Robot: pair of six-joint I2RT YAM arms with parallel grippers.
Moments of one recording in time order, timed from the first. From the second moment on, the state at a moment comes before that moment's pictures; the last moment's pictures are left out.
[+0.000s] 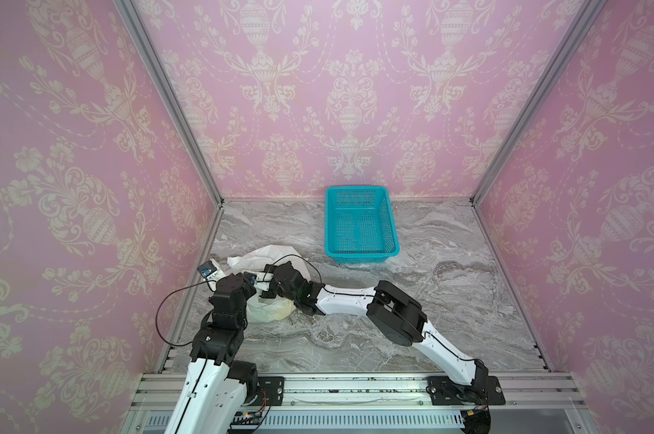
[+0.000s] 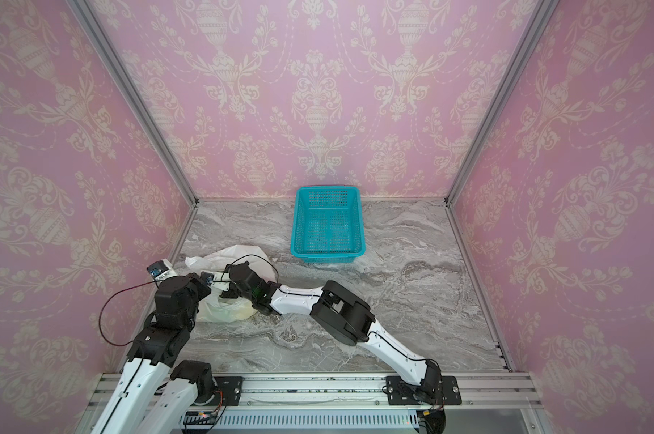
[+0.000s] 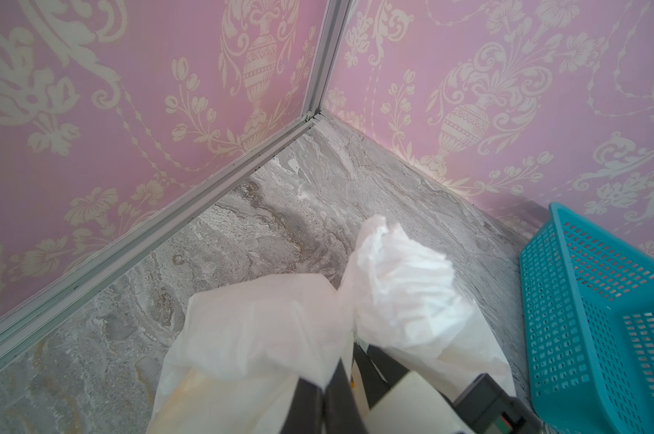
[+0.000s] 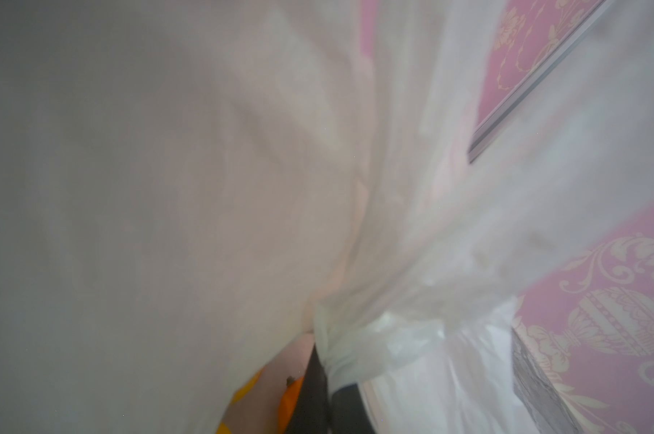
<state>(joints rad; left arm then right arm) -0.12 0.55 0.53 -0.43 -0.46 -0.57 1.09 2.48 1.85 0.42 0.06 -0.53</state>
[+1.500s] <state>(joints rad) -0.13 0.90 0.88 -0.52 0.03 -0.54 1.01 1.44 0.84 0.49 0.60 0.09</state>
